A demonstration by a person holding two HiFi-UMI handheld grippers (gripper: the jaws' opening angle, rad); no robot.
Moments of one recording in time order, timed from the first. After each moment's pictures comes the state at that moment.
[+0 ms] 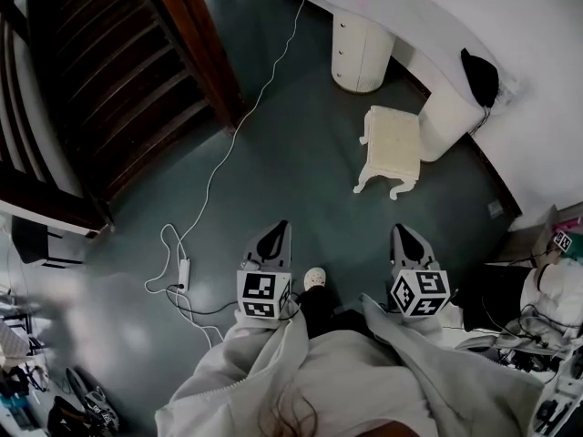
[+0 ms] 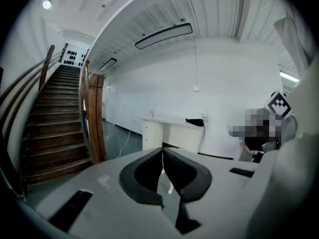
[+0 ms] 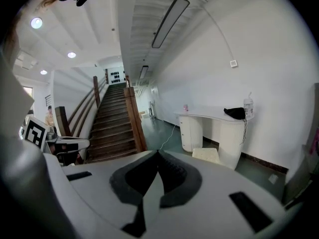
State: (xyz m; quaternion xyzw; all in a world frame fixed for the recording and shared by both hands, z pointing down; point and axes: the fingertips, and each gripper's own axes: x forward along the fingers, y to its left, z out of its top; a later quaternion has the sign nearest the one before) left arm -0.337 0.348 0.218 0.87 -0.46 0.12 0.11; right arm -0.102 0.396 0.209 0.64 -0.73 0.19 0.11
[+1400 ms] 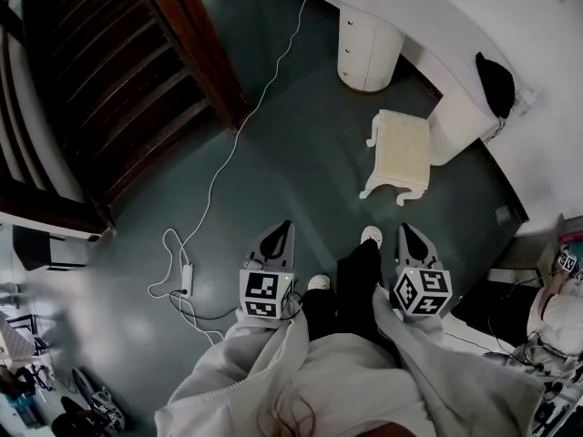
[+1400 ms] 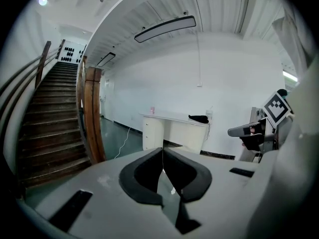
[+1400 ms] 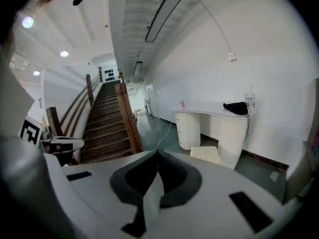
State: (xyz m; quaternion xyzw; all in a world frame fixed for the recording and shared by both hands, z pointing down) left arm -0.327 0.273 0.240 0.87 -0.45 0.14 0.12; right arm -0.083 0.319 0.240 0.65 -0.72 0.22 0.12
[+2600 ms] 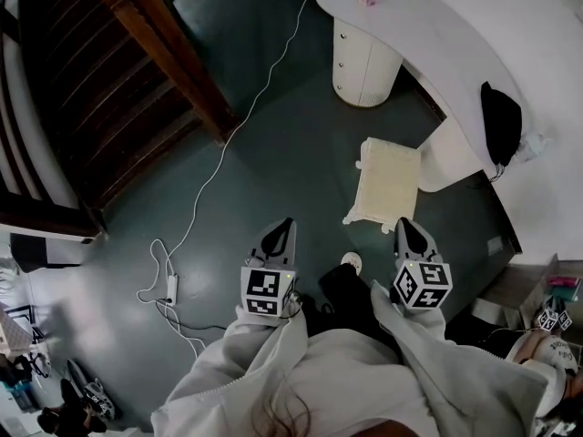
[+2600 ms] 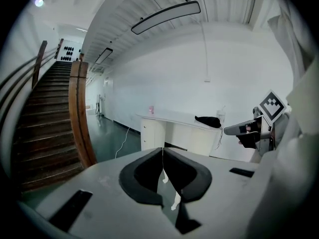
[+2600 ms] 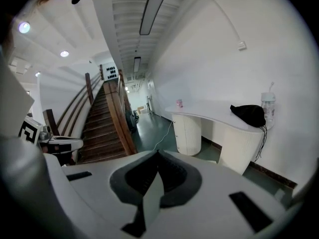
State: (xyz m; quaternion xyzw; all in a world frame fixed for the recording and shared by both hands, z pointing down) left arm -0.186 0.117 0.235 0.86 -0.47 0.16 0.13; right arm 0.054 0.140 0.238 0.62 -0.73 0.23 0.13
